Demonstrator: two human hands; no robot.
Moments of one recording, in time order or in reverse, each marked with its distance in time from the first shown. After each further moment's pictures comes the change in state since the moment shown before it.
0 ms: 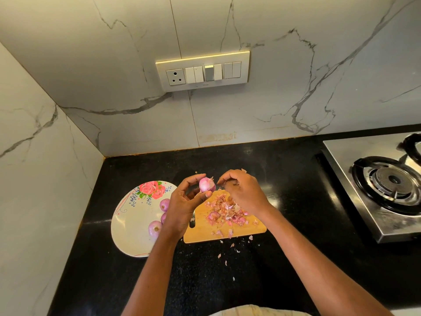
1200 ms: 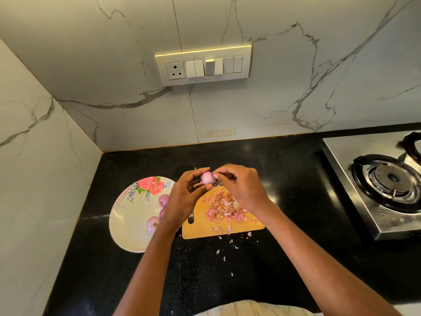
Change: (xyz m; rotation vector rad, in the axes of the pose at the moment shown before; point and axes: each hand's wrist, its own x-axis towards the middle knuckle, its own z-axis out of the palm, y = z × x) left_hand 0.012 0.002 -0.003 0.228 -0.065 0.104; right_hand 0.000 -0.010 0.001 -0.104 0.113 -0.278
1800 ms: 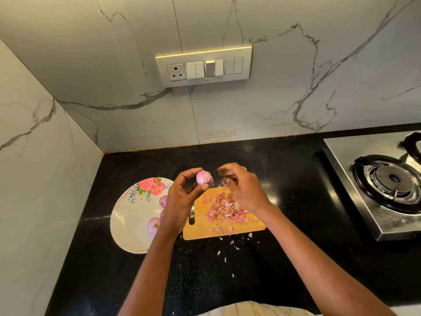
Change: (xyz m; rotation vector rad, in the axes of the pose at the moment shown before) left_hand -0.009 0.000 0.001 -0.190 0.116 -0.051; right_hand -0.004 0.011 0.002 0.031 -0.119 0.252
